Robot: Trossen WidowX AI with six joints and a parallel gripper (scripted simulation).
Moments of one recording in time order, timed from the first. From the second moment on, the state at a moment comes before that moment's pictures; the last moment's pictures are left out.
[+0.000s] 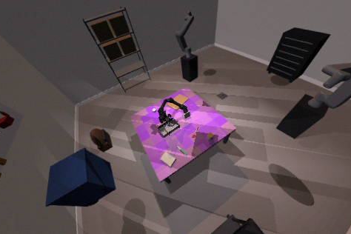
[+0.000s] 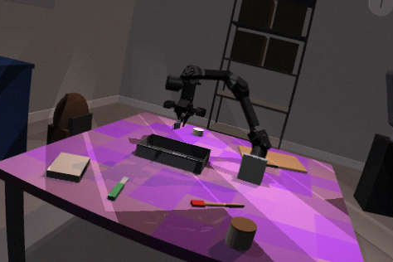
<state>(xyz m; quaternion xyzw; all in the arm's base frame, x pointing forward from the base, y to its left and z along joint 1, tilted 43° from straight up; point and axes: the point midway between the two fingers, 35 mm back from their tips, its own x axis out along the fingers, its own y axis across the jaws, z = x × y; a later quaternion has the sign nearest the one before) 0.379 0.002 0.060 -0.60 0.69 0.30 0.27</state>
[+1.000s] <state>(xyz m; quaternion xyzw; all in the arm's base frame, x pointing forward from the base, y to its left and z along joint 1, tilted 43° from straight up) 0.342 -0.093 0.157 -0.64 0.62 0.42 0.17</state>
